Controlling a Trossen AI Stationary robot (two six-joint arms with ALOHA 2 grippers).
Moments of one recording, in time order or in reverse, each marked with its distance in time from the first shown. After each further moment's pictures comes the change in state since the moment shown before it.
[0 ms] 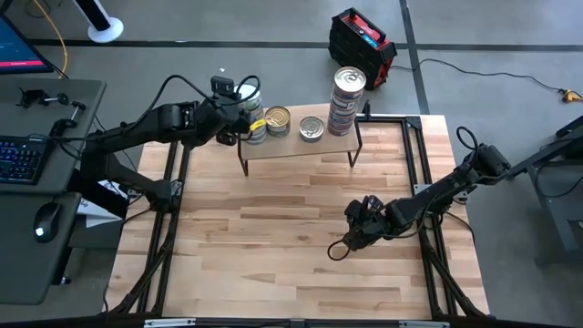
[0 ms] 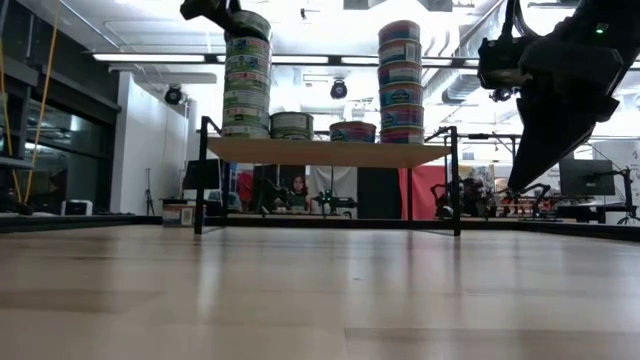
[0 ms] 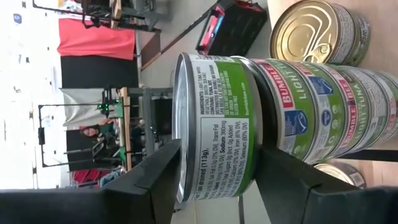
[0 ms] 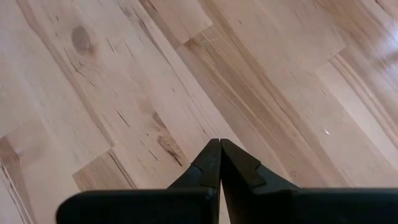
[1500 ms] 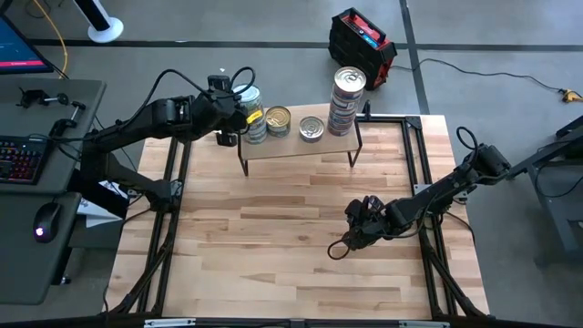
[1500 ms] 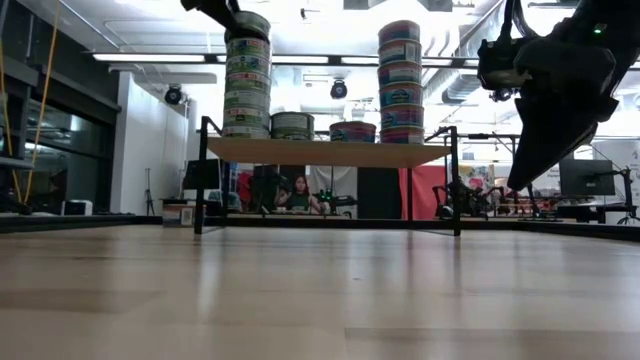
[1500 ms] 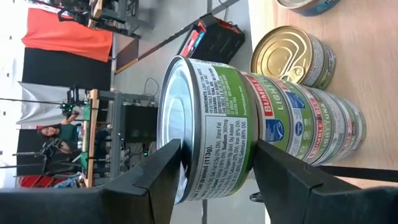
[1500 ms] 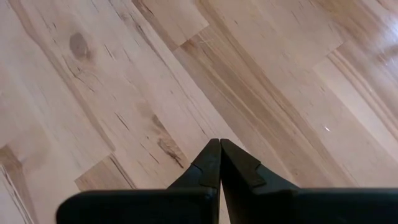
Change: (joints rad) left arm 0.039 0.000 0.051 -0.069 0.140 -0.134; right arm 0.000 0.000 0.000 -0.001 0.003 0.037
